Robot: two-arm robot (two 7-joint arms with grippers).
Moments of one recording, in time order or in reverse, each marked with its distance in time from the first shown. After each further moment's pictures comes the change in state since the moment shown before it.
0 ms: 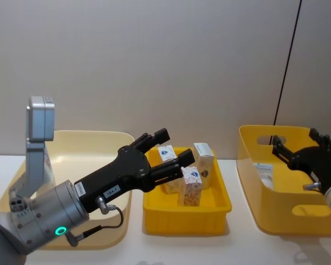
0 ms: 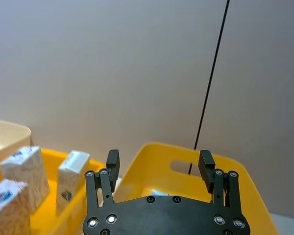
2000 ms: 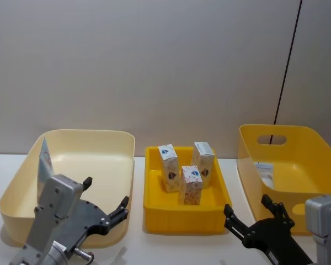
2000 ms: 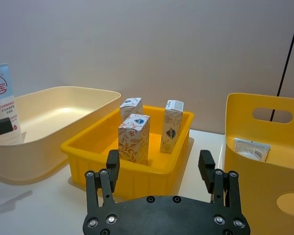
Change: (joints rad) left arm 0.208 0.064 0.057 -0.032 0.582 -0.117 0.686; right arm -0.389 -0.053 -0.084 -0.327 0.014 -0.018 -0.046
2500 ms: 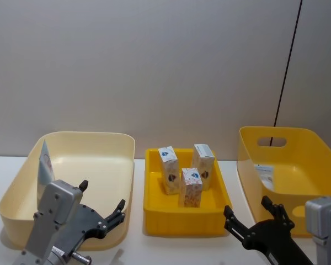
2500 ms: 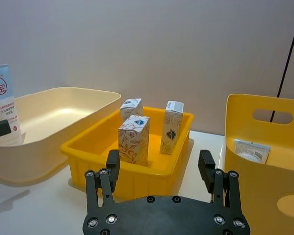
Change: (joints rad) left arm 0.009 0.003 0.002 -0.002 0.027 -0.006 0.032; right arm 0.003 -0.002 0.000 0.002 -0.002 0.000 0.001
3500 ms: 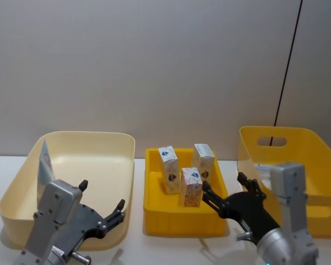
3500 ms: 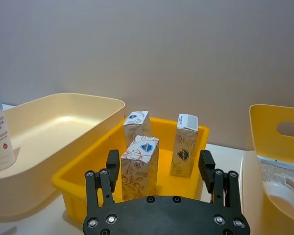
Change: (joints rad) left arm -0.001 0.000 -0.001 0.001 0.000 0.001 0.000; right arm 0.207 -0.091 -0.042 0.174 -0.028 0.063 0.026
